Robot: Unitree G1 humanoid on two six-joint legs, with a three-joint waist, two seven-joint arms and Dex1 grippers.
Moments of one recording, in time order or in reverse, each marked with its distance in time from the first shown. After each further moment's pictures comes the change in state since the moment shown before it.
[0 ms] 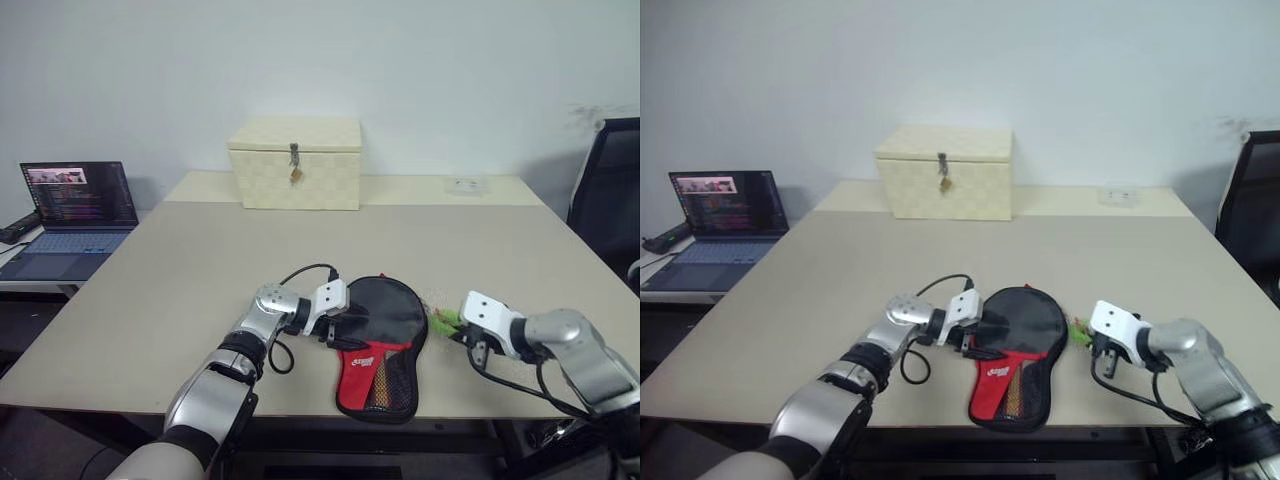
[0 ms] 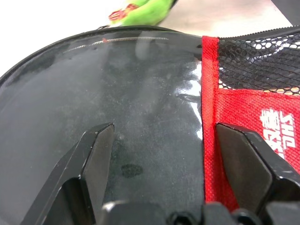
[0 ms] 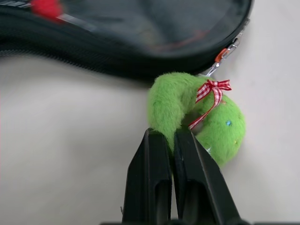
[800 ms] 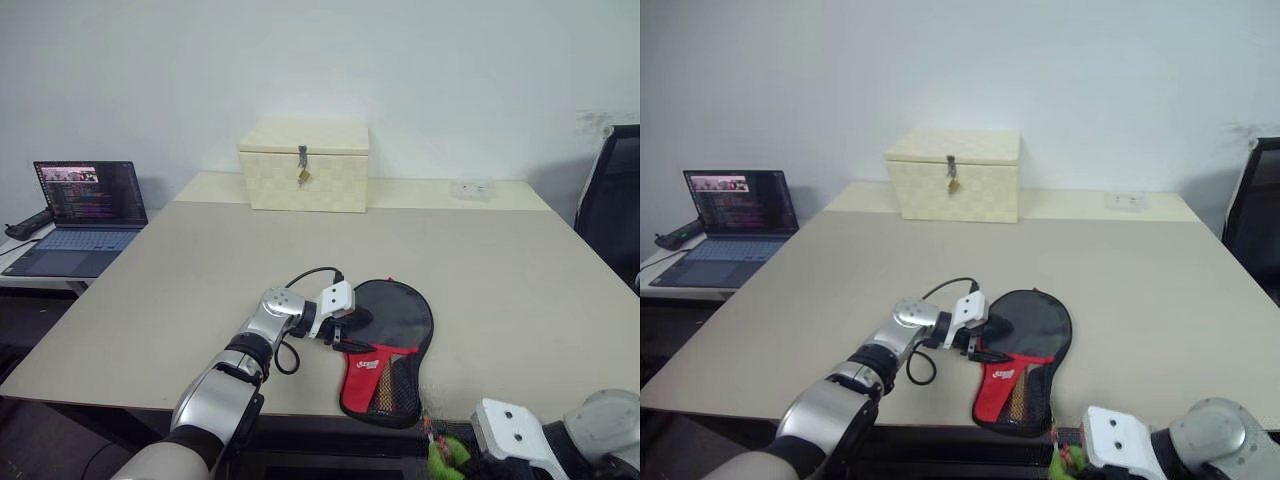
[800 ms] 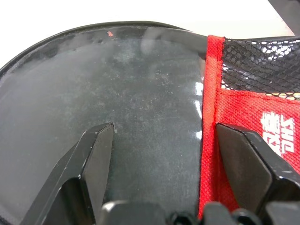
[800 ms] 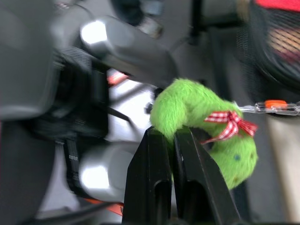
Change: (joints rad) left arm -0.003 -0.025 0.001 0.022 0.003 0.028 0.017; right arm 0.523 -0.263 -0.144 -0.814 0.485 0.298 0.157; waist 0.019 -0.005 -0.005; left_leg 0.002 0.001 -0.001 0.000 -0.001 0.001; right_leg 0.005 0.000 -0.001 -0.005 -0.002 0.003
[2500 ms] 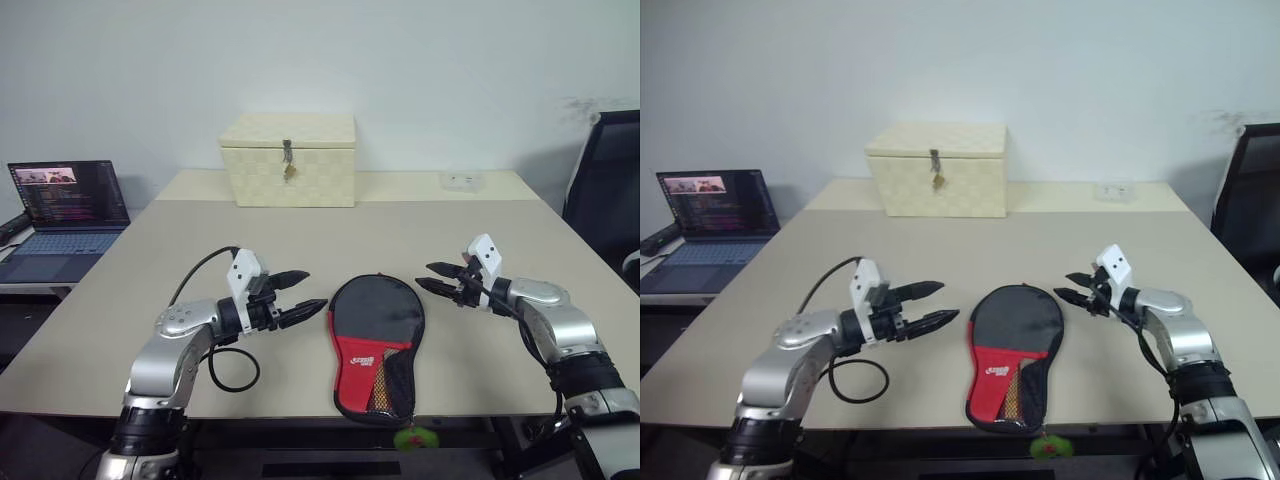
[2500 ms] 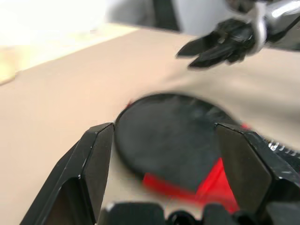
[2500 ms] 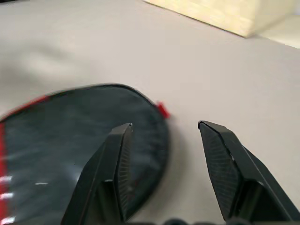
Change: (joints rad) left arm 0.635 0.283 0.375 -1.346 -0.416 0.864 0.315; right arm -0.921 0.517 0.054 1.487 -0.174 -0.565 -0.228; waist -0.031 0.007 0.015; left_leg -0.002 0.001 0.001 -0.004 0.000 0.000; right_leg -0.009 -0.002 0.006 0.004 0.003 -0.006
